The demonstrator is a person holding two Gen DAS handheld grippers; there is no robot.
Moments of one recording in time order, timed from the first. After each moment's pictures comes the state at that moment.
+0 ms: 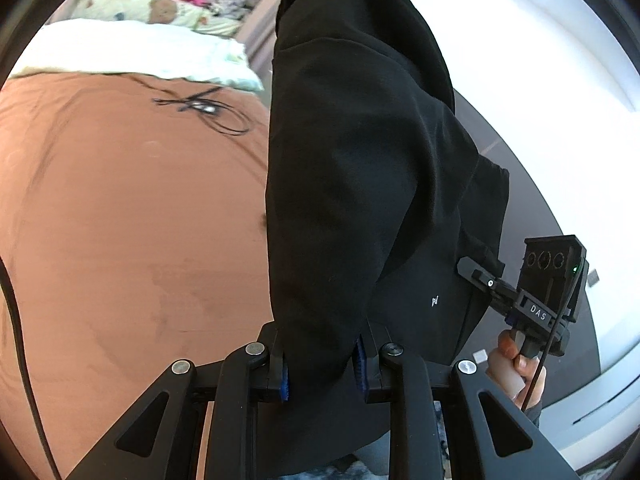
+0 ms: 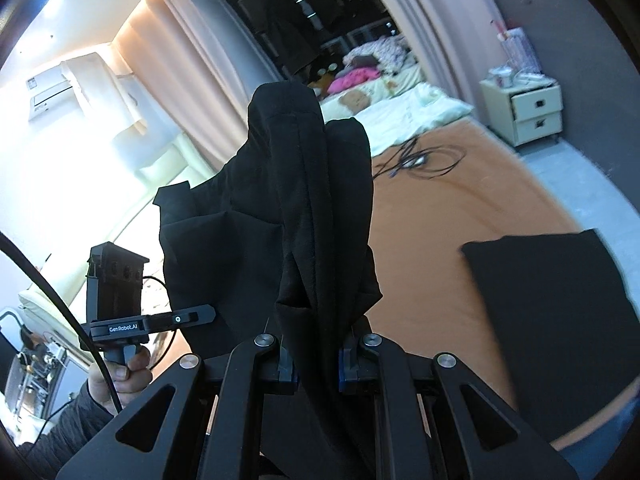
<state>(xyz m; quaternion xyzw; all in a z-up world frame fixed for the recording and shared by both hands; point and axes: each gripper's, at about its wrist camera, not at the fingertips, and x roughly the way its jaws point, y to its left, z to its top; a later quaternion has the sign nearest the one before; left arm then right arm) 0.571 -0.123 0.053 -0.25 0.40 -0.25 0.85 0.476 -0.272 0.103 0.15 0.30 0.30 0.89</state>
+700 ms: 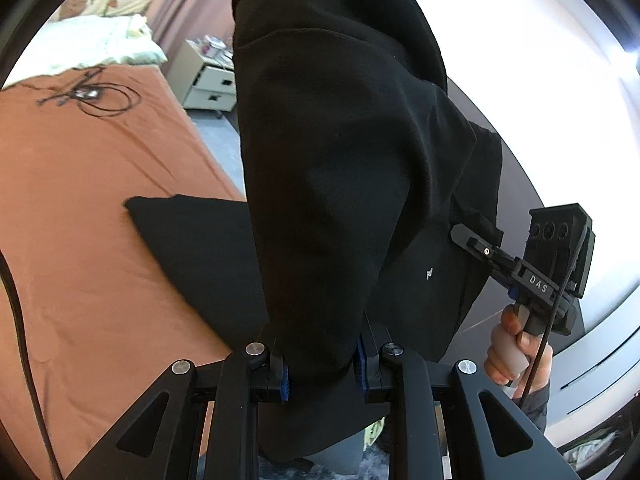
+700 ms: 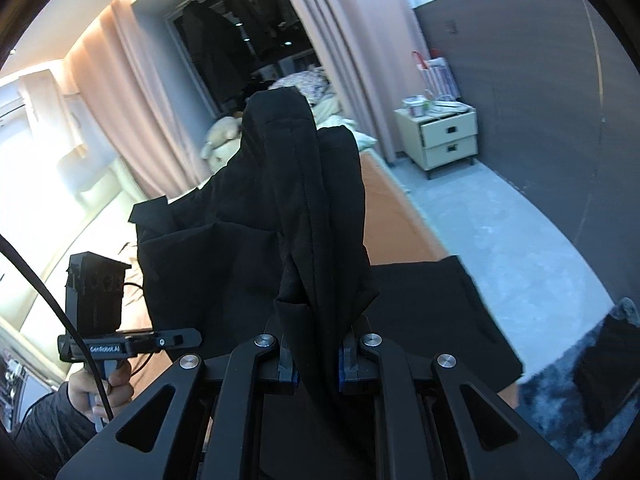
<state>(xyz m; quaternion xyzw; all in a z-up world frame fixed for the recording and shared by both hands) 0.658 -0.334 0.054 -0.21 0.43 -0.35 0.81 0.406 -0.350 0.148 0.13 0.29 0.17 0.93</state>
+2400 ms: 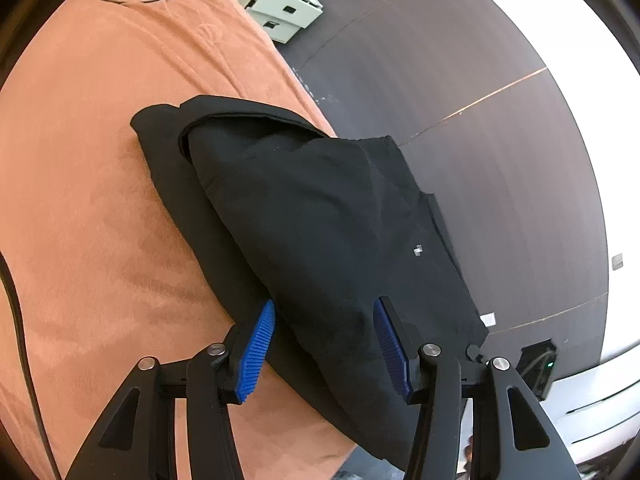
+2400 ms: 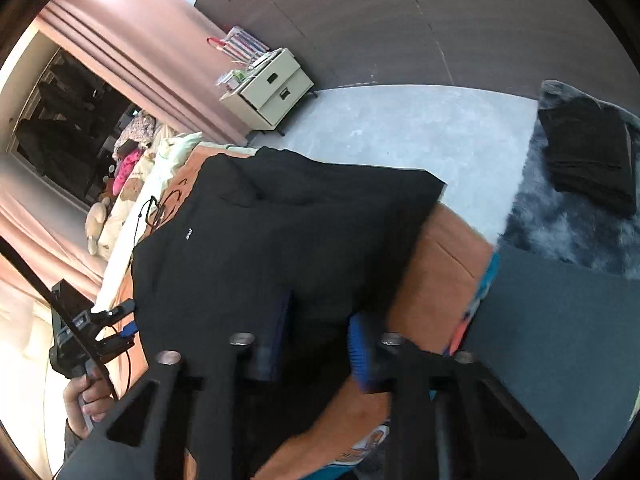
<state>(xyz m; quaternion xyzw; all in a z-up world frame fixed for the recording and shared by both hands) 0.827 -0.341 -0.151 -0.22 0.53 -0.30 0.76 0.353 -0.317 0.012 0.38 0.33 -0.05 0.86</state>
